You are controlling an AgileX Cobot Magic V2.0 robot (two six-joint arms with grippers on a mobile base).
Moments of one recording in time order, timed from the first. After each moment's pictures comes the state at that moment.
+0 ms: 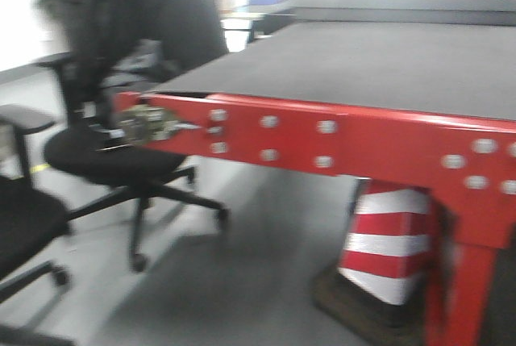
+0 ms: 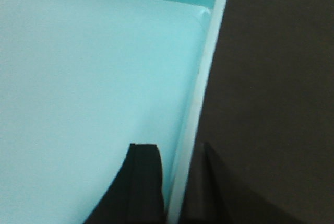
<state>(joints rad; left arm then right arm) -0.45 1.37 -1.55 0.26 0.67 -0.31 0.23 1.34 -1.54 0.02 0.76 0.05</state>
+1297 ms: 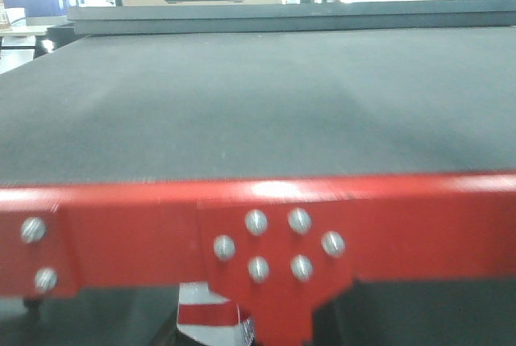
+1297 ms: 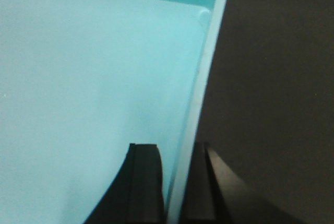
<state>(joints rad) -0.45 1.37 -1.55 0.26 0.67 -0.31 0.23 1.34 -1.54 0.02 0.76 0.05</state>
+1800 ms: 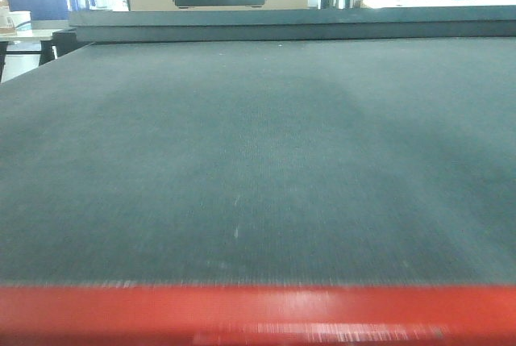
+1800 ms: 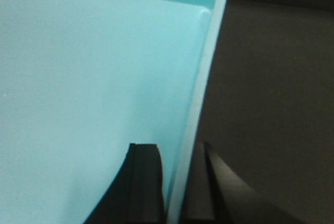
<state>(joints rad) -0.45 1.37 -1.55 0.26 0.67 -0.31 0.23 1.34 -1.54 0.02 0.76 0.05</state>
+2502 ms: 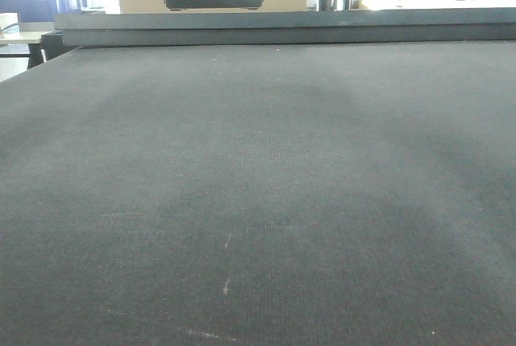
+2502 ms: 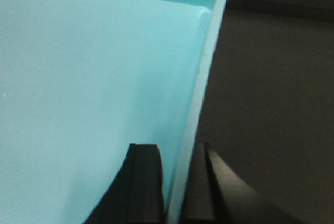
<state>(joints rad) -0.45 1.37 -1.55 0.26 0.67 -0.31 0.23 1.34 -1.54 0.02 0.76 0.05</state>
